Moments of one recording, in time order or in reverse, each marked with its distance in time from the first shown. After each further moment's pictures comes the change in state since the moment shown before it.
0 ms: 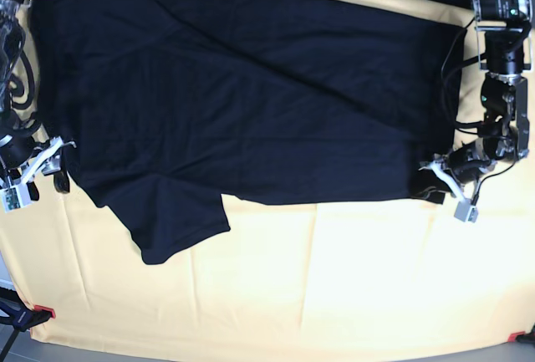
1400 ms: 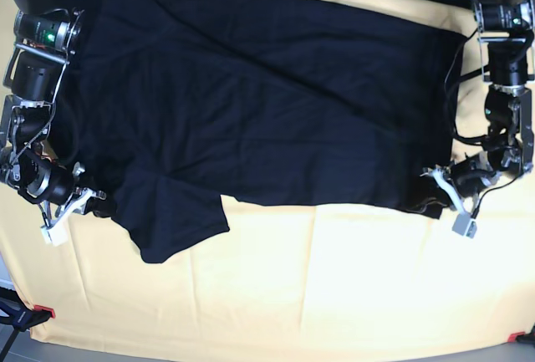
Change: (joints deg) left arm -4.1 -0.4 0.0 -0.1 -1.4 -9.4 1.2; right arm 24.7 -9.4 -1.4 -39.1 14.9 15.6 -13.8
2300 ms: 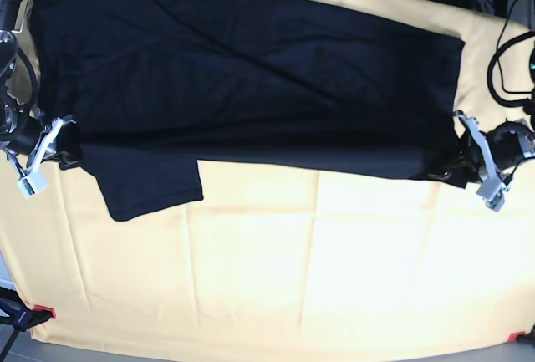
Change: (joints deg) left arm 20.3 -16.7 -6.0 33.0 -11.4 -0.2 6.9; right arm -22.2 13.2 -1.9 24.9 2.3 0.2 1.5
